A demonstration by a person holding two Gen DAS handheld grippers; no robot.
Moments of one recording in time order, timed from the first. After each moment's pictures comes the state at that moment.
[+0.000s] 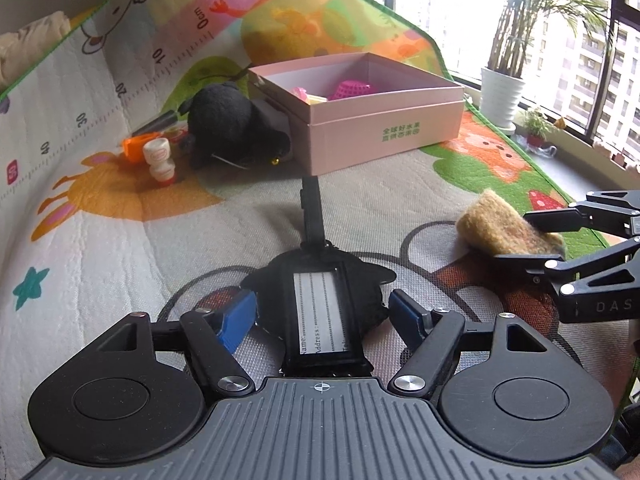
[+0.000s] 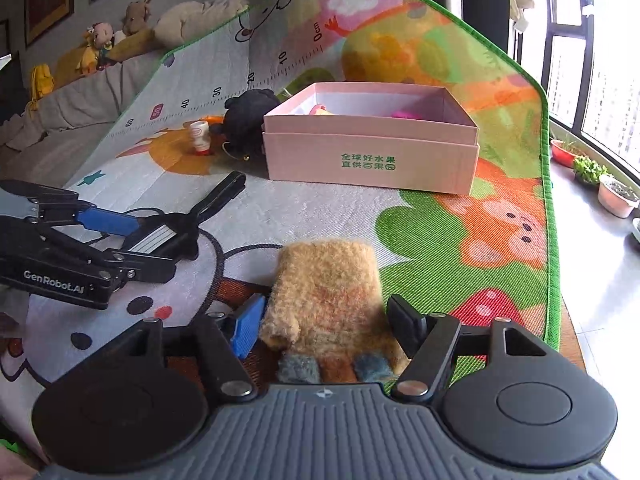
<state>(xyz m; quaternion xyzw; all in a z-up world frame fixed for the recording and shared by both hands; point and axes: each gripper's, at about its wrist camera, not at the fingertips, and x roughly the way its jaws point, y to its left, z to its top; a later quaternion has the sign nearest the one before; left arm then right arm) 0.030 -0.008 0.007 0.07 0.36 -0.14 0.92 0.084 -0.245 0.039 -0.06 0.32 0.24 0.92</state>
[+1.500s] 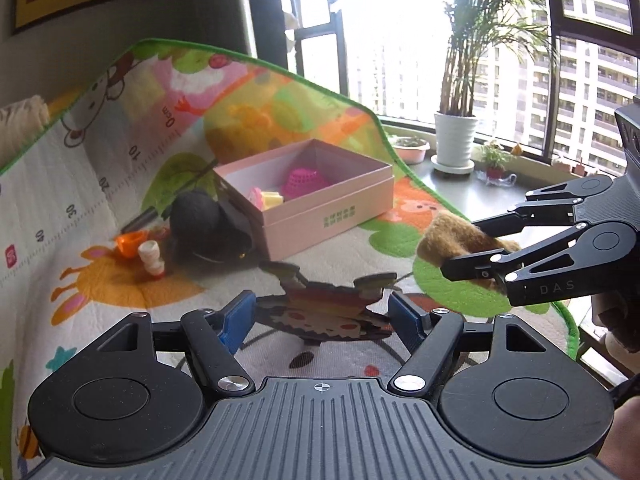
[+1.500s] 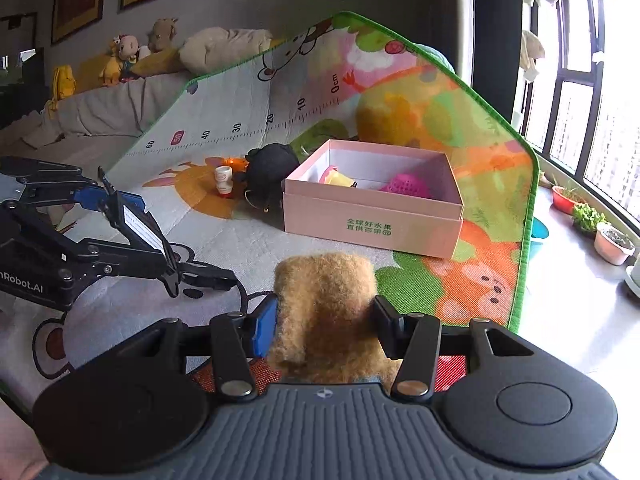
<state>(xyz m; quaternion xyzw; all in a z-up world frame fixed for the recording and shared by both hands) -0.023 -0.019 0.066 0.10 0.26 -0.19 0.94 0.055 -0.261 0.093 -0.09 0.26 0.25 0.93</state>
